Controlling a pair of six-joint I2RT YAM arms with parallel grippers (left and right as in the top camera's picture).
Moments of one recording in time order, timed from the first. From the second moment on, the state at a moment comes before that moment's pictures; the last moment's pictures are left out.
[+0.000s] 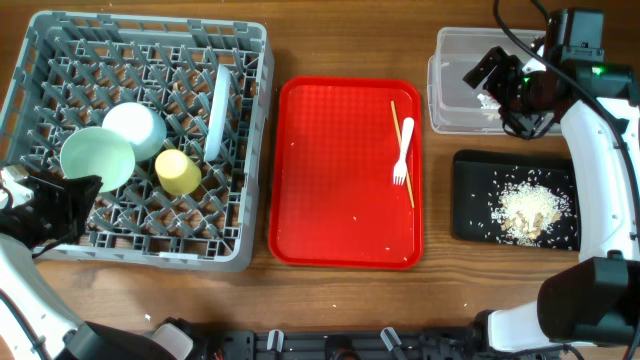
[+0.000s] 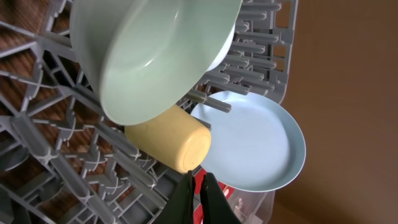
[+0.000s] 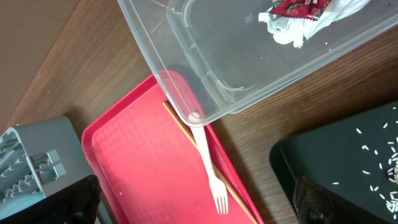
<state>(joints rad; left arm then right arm) 0.90 1.35 1.09 -1.02 0.80 -0.43 -0.11 1.65 1.55 -1.01 -0.24 0.61</state>
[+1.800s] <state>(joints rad) 0.69 1.19 1.09 -0.85 -0.12 -0.67 -0.11 1.65 1.55 -1.01 -0.24 0.61</state>
